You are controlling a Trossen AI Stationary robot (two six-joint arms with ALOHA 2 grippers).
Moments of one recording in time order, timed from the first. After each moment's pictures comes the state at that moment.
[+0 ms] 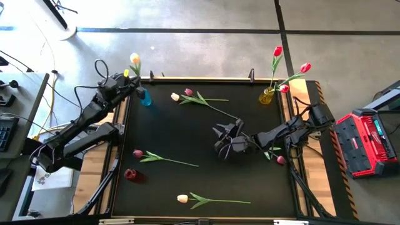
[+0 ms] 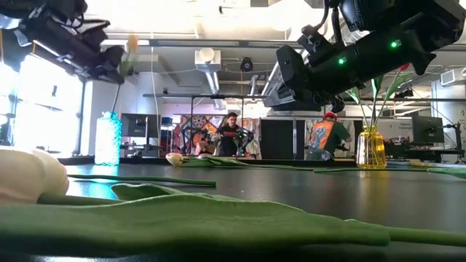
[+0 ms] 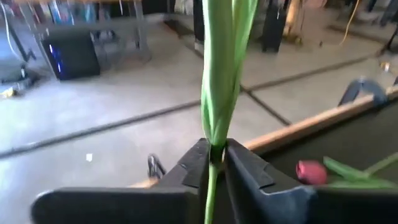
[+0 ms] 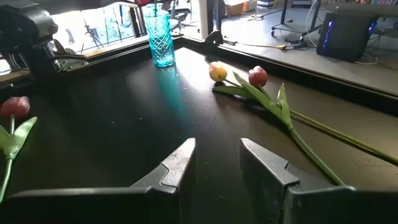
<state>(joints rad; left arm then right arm) 0.93 0.58 0.45 -0.14 -0.18 -0.04 0.25 1.67 0.63 0.62 0.88 0.43</state>
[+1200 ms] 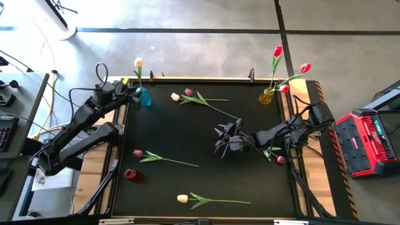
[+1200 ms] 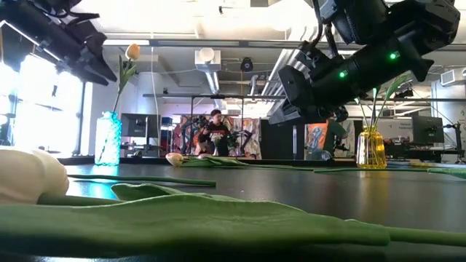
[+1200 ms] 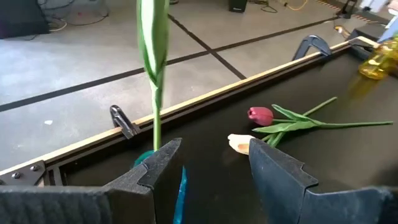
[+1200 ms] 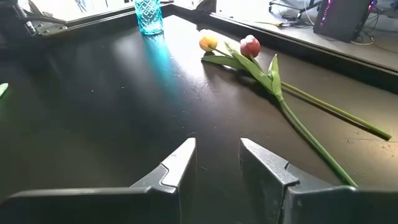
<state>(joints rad) 0.87 0.44 0.53 -0.53 -0.06 -0.11 0.22 1.67 0.63 0.47 0.83 0.50</state>
